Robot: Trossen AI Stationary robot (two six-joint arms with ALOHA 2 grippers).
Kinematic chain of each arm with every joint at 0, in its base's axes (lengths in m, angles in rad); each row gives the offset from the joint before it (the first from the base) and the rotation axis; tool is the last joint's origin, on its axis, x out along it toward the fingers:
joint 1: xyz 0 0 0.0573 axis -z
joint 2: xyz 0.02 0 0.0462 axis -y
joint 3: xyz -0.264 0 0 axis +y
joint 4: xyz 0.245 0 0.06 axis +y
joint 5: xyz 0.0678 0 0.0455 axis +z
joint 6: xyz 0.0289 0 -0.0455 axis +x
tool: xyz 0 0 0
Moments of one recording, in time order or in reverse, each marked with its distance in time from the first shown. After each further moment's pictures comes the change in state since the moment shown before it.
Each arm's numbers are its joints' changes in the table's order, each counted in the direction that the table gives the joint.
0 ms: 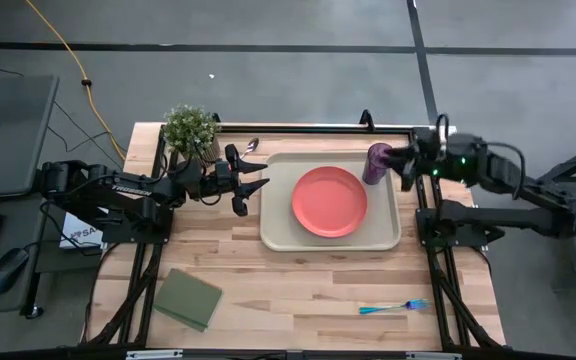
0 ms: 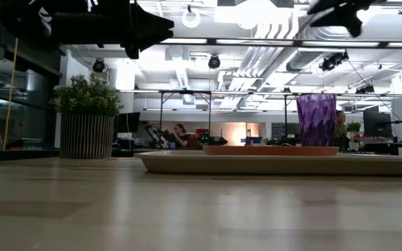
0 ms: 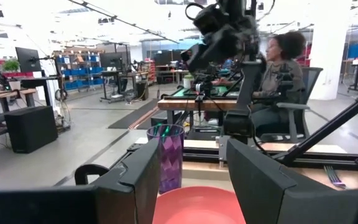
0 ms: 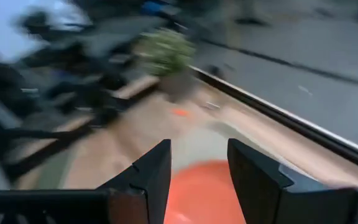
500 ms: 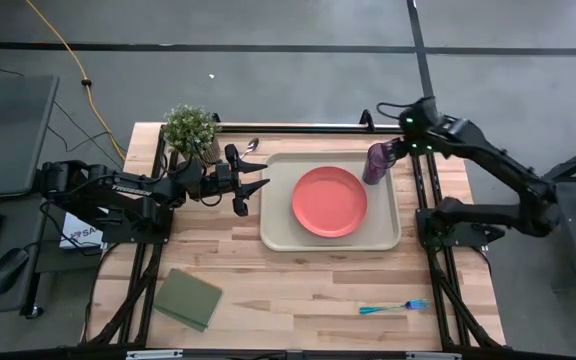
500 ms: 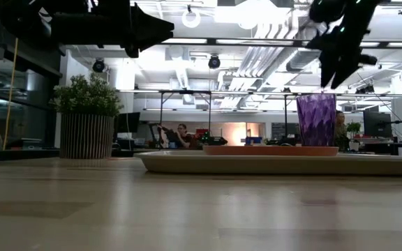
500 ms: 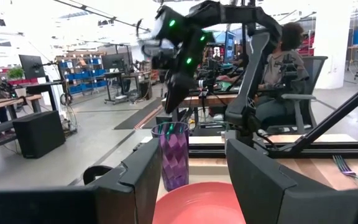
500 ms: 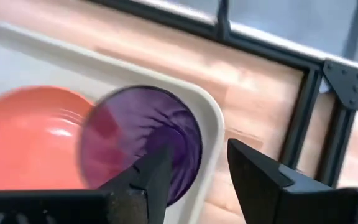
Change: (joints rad) left arm 0.000 0.000 0.000 0.013 0.004 0.062; right arm 0.508 -0.426 -0.207 0.533 -0.046 0.004
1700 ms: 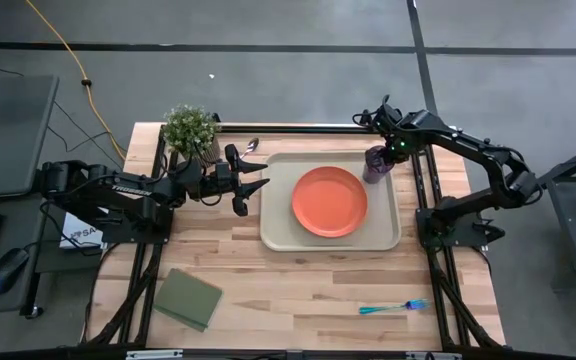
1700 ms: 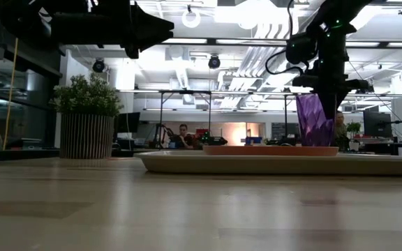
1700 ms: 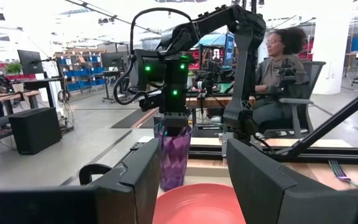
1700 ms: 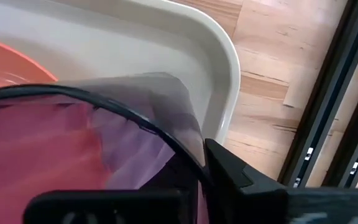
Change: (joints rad) left arm 0.000 0.000 0.000 -0.004 0.000 -0.034; right arm 0.003 -0.340 0.000 0.047 0.063 0.121
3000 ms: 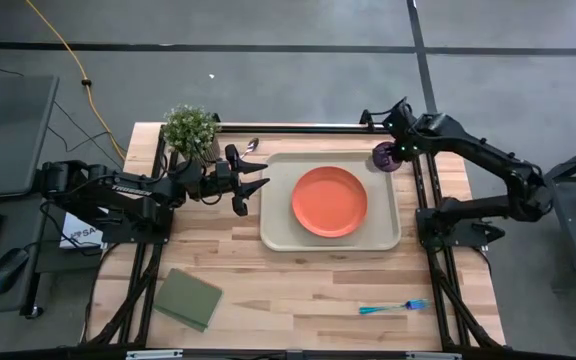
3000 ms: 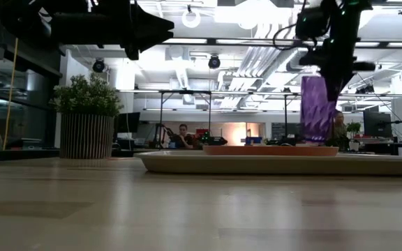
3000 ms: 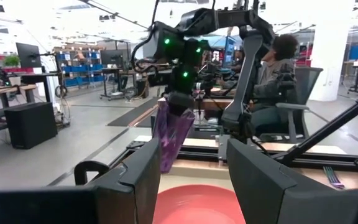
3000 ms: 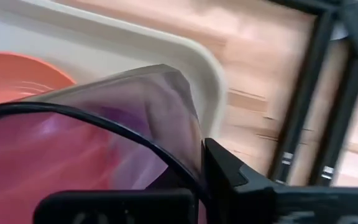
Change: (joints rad) left arm -0.001 0.000 0.000 -0.002 0.000 -0.045; right arm -0.052 0.162 -0.018 0.036 -0.075 0.017
